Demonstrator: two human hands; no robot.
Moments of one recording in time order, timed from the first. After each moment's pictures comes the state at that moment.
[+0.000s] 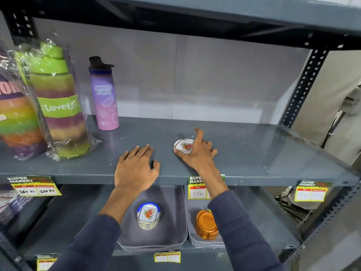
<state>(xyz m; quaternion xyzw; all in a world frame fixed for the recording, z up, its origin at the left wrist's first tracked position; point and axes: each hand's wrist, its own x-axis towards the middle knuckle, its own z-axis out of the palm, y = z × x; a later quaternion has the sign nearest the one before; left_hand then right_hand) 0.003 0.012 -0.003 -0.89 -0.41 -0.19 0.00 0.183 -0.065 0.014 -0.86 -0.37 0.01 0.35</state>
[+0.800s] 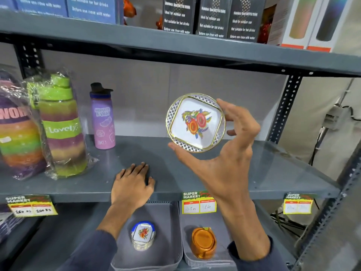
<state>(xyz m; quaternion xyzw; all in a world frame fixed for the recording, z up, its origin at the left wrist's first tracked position) 0.001 0.006 0.005 -0.90 -0.41 -0.17 0.01 0.082 -0.197 0.136 -0.54 -0.48 -0.38 0.57</state>
